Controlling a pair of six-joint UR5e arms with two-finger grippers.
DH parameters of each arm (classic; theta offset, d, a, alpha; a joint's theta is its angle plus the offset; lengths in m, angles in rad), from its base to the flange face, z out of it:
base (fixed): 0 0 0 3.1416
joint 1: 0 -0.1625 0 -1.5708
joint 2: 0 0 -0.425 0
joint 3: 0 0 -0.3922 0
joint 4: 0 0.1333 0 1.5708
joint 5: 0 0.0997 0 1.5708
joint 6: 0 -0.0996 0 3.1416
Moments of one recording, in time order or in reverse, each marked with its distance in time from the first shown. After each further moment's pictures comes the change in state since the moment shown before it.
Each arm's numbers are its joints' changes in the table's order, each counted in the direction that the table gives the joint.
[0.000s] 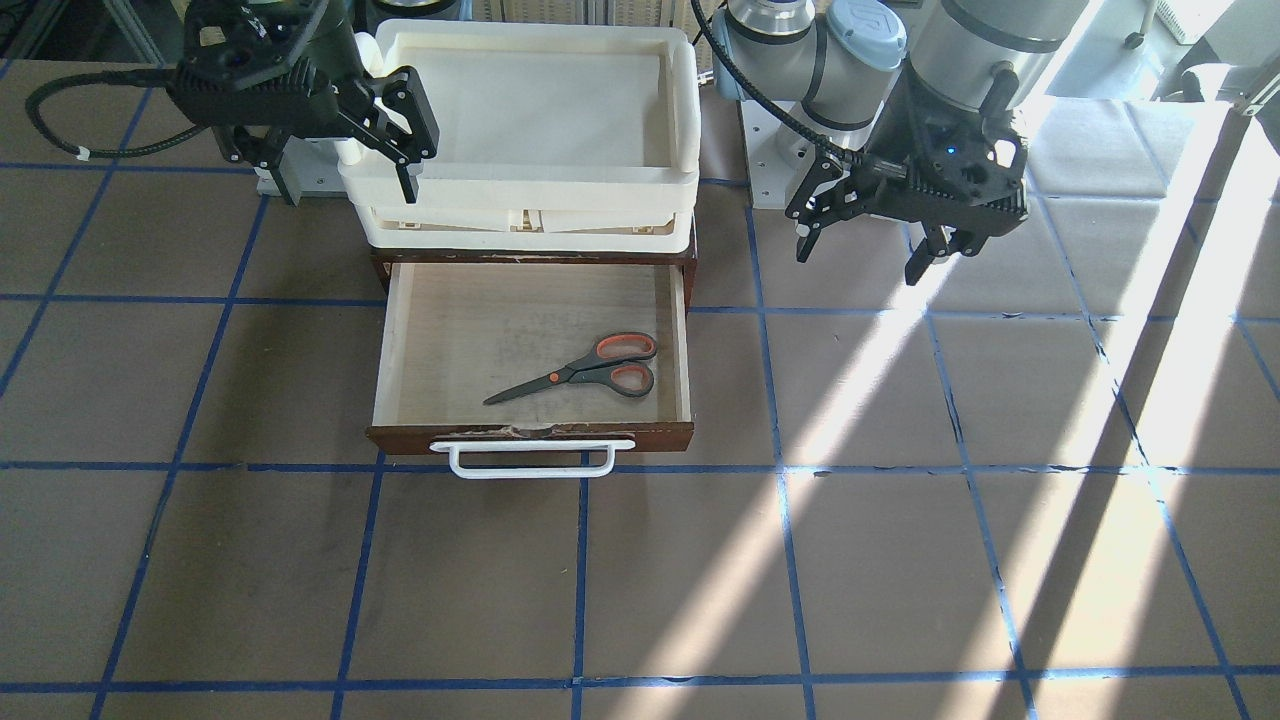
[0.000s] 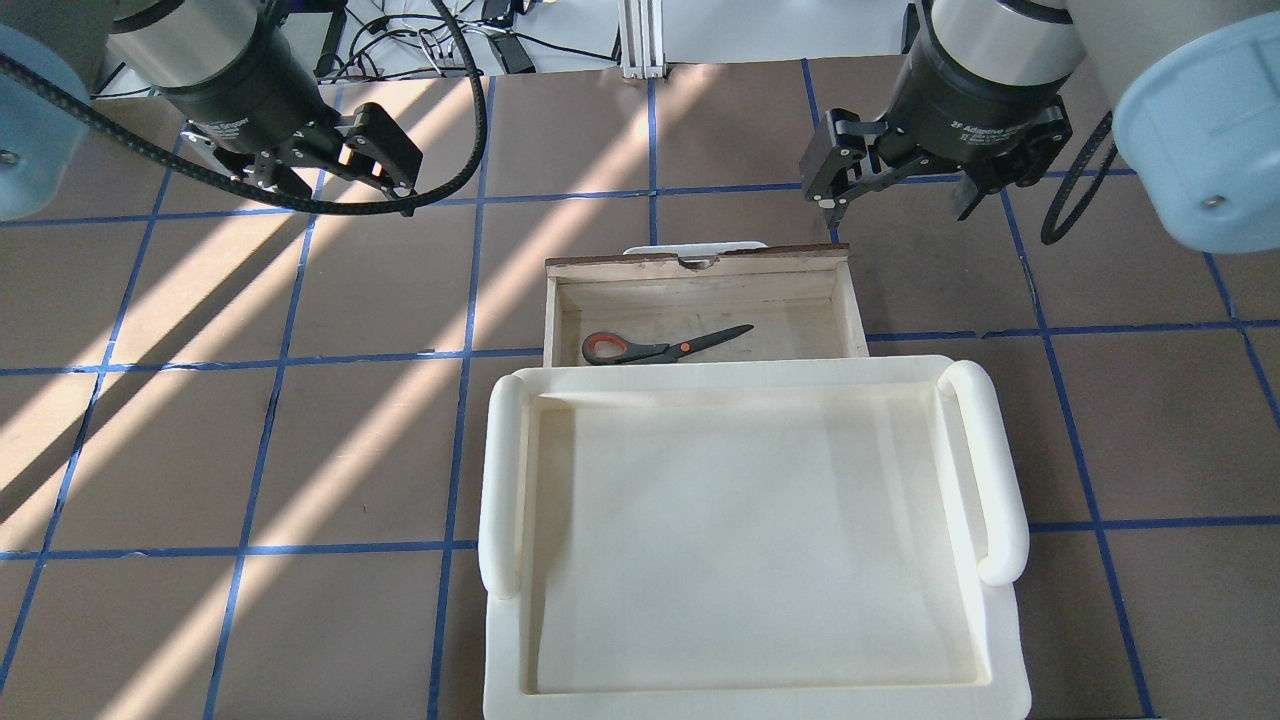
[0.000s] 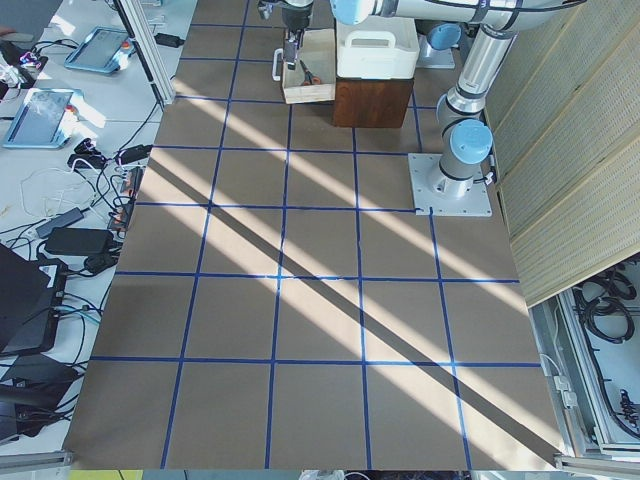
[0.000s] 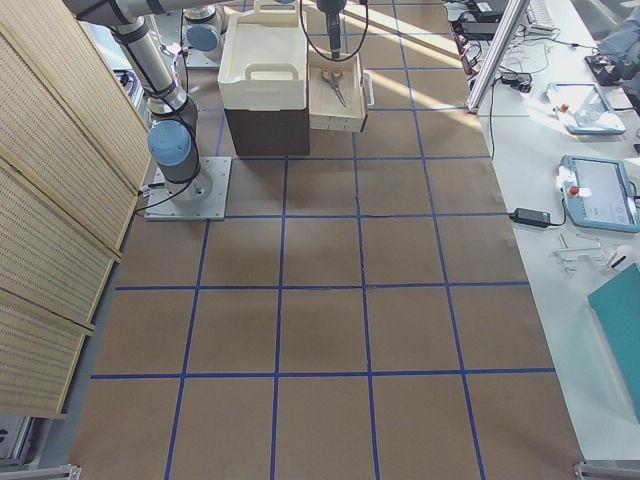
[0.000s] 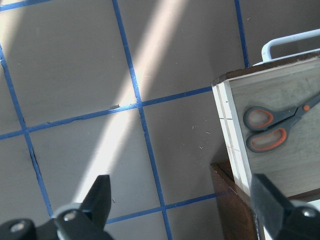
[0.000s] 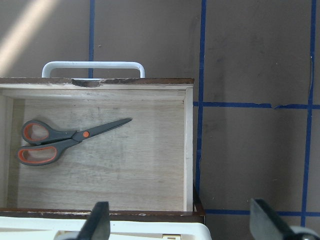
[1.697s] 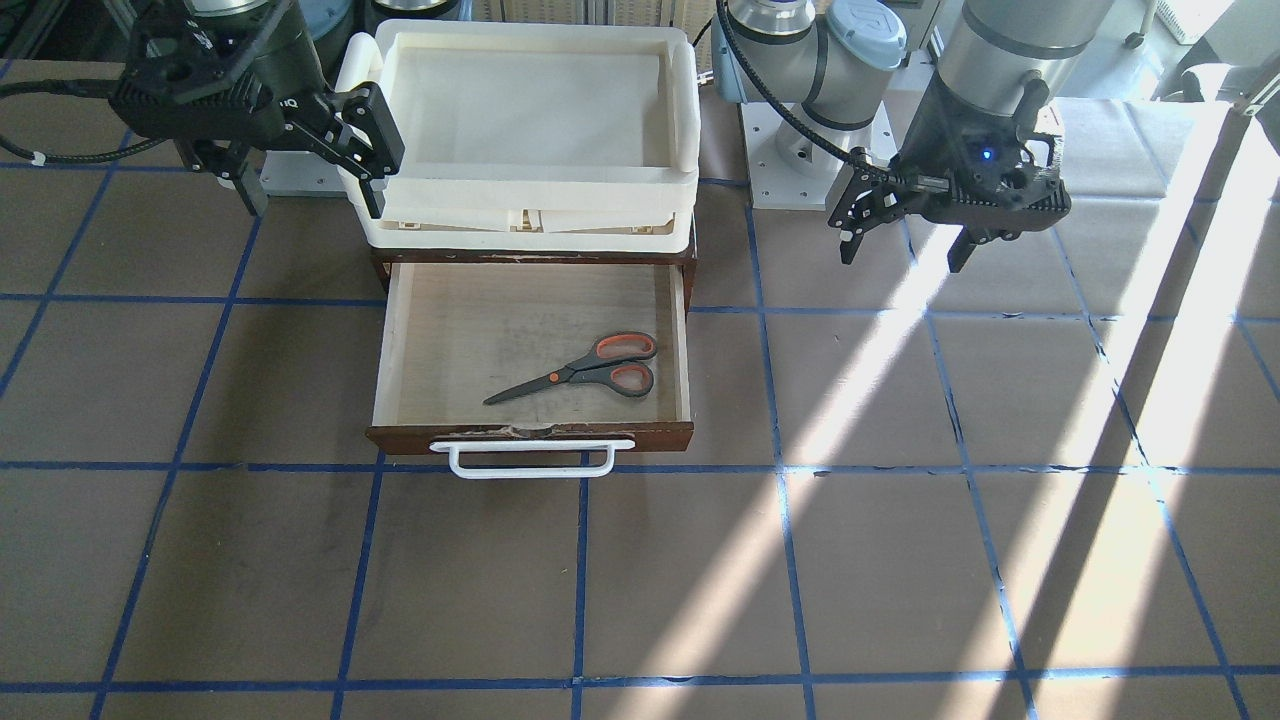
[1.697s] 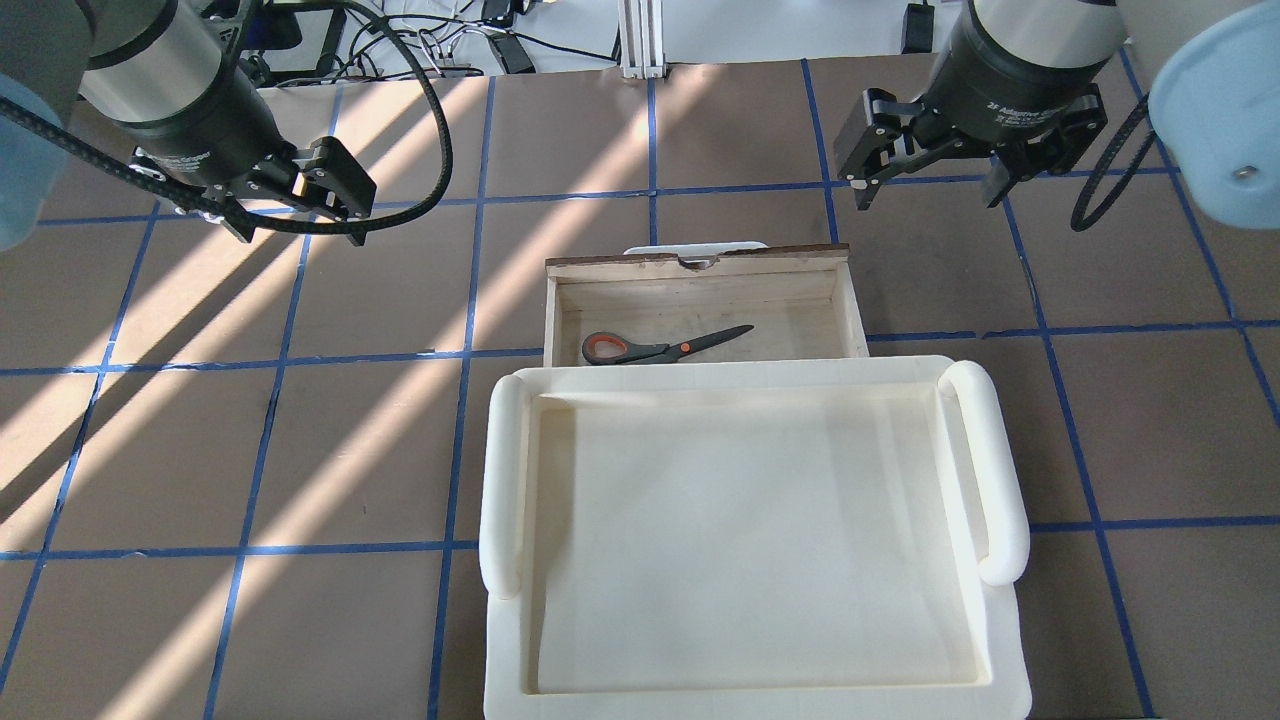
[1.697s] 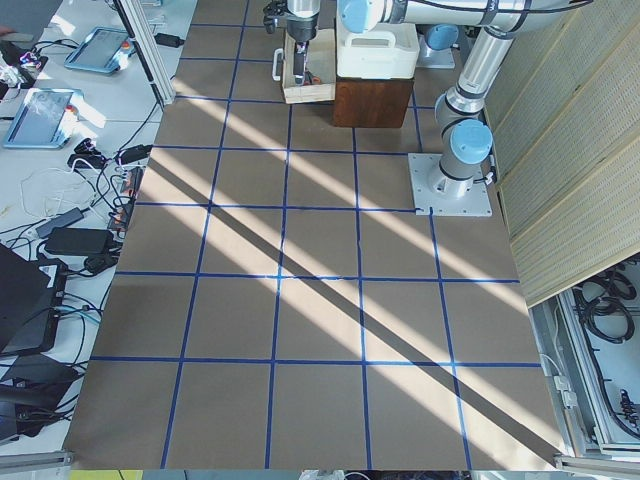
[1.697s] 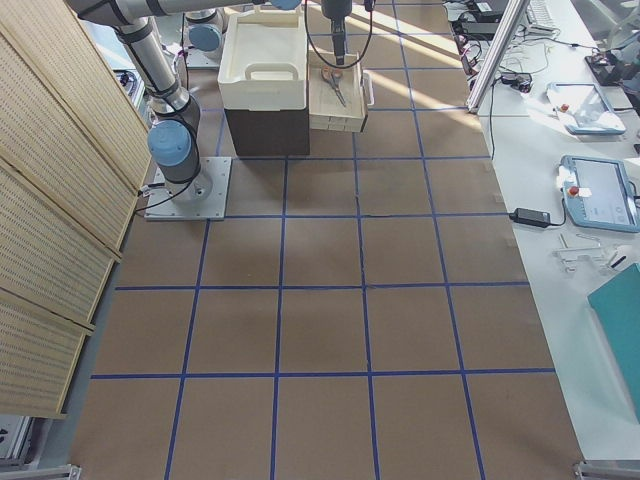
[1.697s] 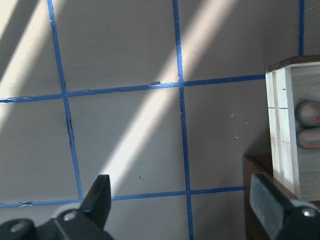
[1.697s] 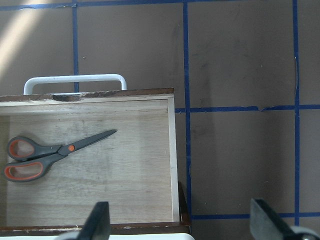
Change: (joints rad) left arm -0.023 0.028 -0.055 0.000 0.105 0.033; right arm 0.049 0.005 0.001 -0.013 -0.001 -0.002
